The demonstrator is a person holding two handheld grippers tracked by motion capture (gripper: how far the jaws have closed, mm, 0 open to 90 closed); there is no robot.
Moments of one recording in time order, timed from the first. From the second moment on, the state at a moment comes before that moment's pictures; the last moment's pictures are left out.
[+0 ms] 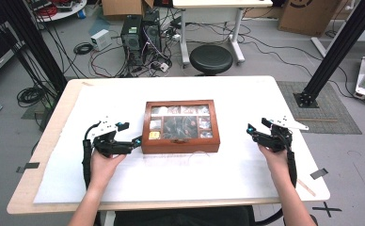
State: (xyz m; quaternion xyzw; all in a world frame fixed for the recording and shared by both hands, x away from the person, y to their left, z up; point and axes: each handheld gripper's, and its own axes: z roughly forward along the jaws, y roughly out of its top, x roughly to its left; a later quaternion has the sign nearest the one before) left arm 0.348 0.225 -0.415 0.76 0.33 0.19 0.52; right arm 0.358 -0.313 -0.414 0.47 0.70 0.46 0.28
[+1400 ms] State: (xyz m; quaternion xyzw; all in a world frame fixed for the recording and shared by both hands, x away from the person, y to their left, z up) left arm 0.345 0.210 -0.423 0.80 0.32 0.12 0.49; right arm 0.360 -0.311 -0.417 0.48 0.70 0.45 0.28
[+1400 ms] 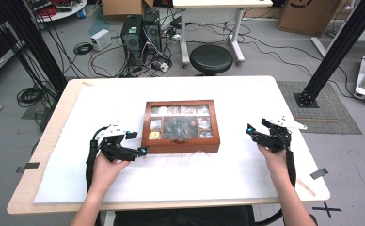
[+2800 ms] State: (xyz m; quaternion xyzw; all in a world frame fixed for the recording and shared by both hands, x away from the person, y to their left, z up) left arm 0.346 0.200 -0.425 0.84 0.31 0.13 0.43; right arm 0.358 -0.307 -0.418 0.48 0.70 0.44 0.29
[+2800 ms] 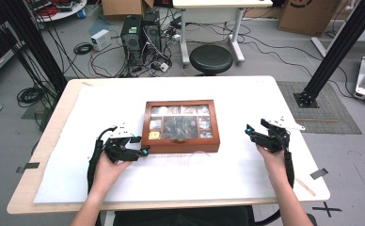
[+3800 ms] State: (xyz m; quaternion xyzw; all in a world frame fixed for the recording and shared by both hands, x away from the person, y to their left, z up) left arm 0.342 0.196 -0.418 0.85 0.30 0.15 0.41; right arm 0.359 -0.304 -0.419 0.48 0.70 0.44 0.29
